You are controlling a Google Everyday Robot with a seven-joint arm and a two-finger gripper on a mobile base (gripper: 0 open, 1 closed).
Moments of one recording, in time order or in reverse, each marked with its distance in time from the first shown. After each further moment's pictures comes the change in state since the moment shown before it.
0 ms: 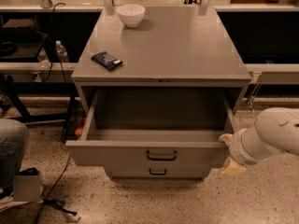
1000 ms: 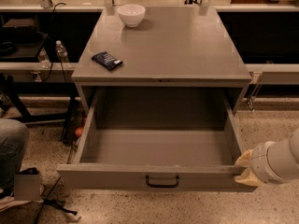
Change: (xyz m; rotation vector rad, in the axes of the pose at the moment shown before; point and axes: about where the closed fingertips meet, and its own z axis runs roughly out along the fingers) arm 0.020 0.037 -0.055 0.078 0.002 0.055
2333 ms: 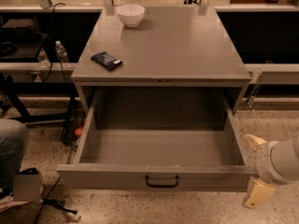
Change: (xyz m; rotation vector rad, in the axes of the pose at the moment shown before) arm 0.001 -0.001 -0.009 0.017 0.007 0.001
